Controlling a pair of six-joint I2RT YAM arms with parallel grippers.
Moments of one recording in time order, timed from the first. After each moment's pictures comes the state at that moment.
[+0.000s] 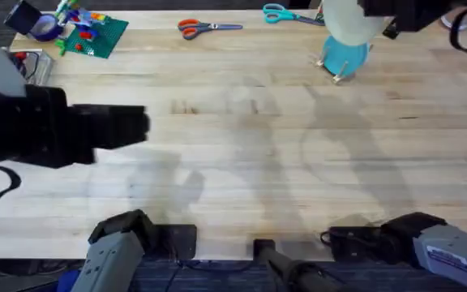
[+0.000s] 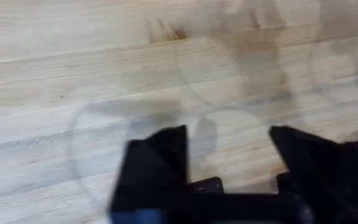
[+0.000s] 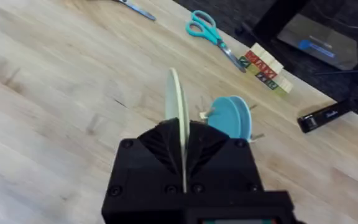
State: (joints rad) left arm 0.35 0.86 1.36 -1.59 0.44 0.34; right arm 0.29 1.19 1.41 -0.84 -0.01 -0.30
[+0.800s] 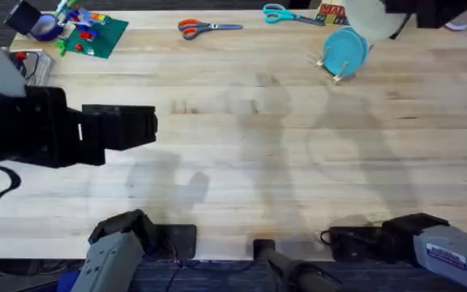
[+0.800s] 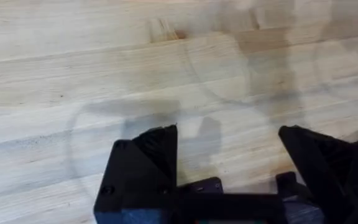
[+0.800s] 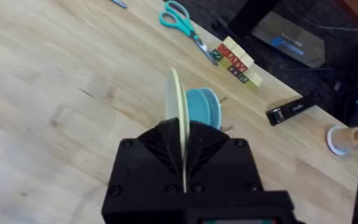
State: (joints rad) left arm 0.35 0.86 1.36 -1.59 0.44 0.34; right arm 0.20 1.19 1.41 -0.84 -0.01 -0.43
